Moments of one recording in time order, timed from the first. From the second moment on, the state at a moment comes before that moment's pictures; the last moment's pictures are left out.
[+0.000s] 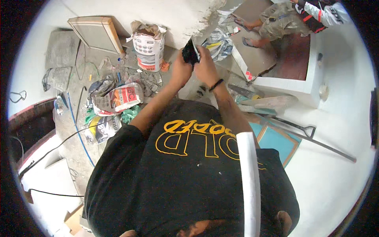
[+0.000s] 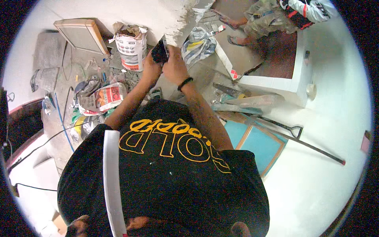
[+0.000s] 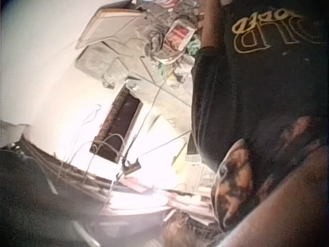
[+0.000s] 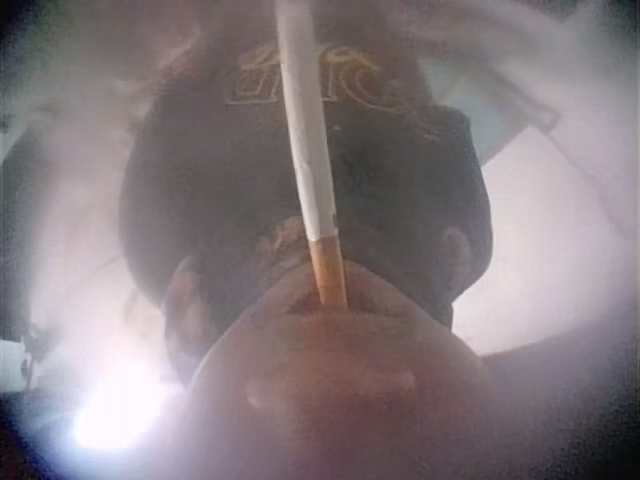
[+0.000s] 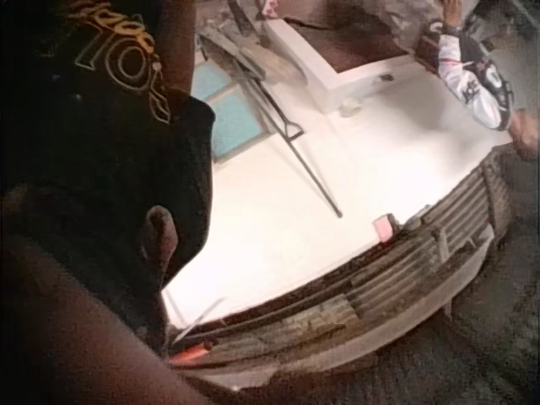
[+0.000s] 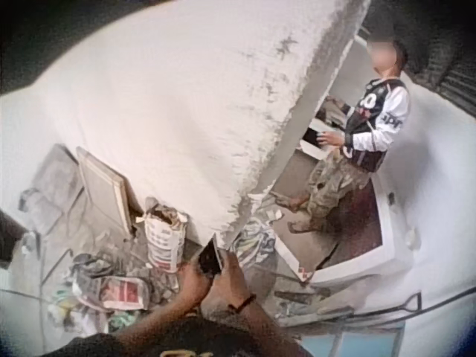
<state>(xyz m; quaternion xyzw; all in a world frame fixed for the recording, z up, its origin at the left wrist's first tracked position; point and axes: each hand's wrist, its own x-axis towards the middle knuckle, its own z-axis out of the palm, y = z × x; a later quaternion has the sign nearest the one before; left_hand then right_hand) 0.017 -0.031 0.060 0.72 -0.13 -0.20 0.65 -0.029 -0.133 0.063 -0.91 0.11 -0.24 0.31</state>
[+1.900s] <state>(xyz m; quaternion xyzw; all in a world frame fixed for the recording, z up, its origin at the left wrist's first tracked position) 0.035 0.189 0.070 0.66 0.11 -0.15 0.72 0.026 0.042 0.116 -0.87 -0.19 0.04 0.46</state>
